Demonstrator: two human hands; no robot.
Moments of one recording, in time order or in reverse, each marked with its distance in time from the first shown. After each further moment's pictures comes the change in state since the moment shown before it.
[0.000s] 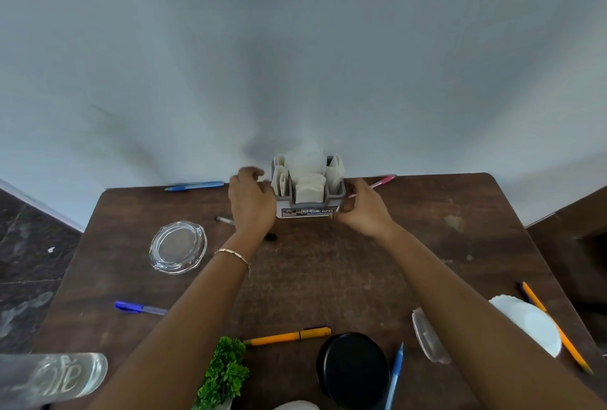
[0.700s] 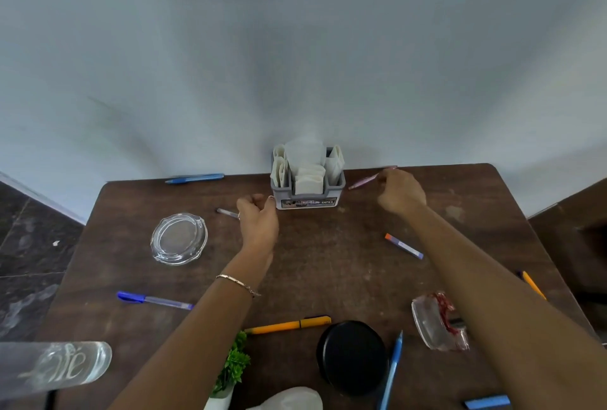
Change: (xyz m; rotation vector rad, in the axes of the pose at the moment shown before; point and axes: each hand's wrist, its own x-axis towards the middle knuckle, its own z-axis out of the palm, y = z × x) left_hand -0.039 -0.022 0.010 -0.483 -0.087 -0.407; right_hand 0.016 0.032 -0.040 -0.404 0.079 0.159
